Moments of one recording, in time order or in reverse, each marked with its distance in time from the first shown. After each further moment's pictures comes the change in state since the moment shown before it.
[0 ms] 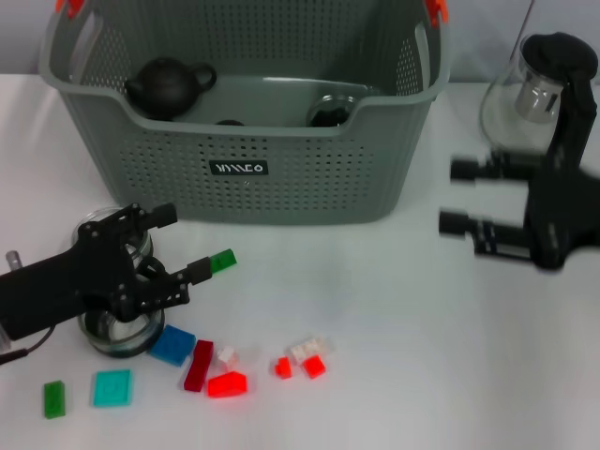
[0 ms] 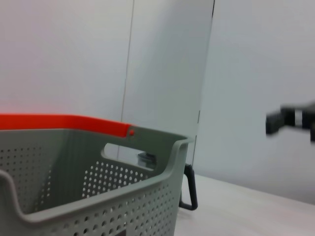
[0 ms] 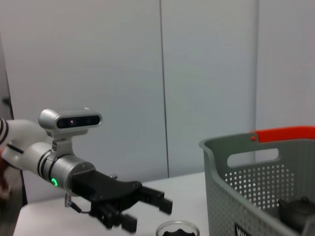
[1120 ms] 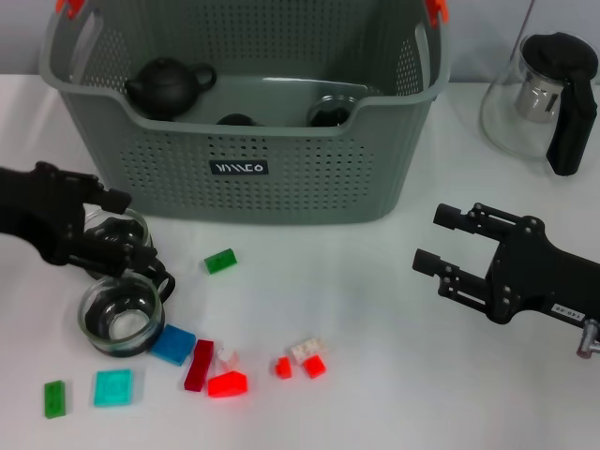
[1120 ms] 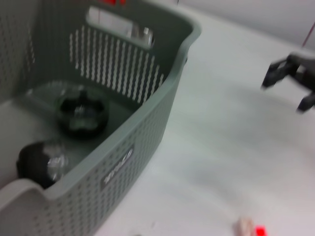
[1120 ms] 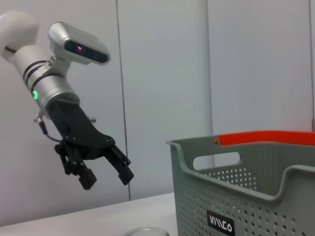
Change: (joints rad) left arm -0.152 0.043 0.401 0.821 0.245 0.215 -0.859; right arm 0.037 0.004 0.179 0.625 0.013 0.092 -0.583
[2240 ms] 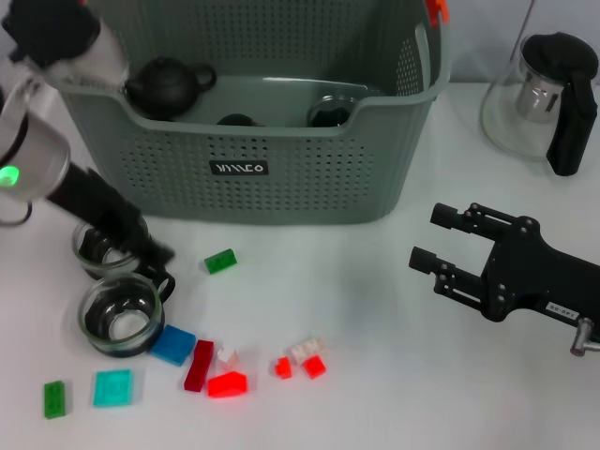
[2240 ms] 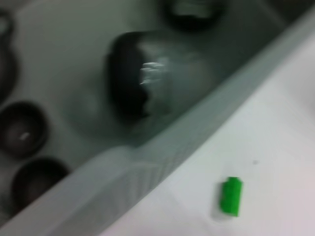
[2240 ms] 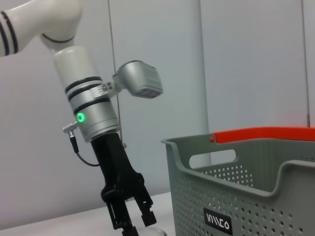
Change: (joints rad) left arm -0.103 -0.047 0.402 -0.100 0.371 -0.348 -0.353; right arm 0.014 -0.003 0.012 0.038 0.000 0.019 -0.005
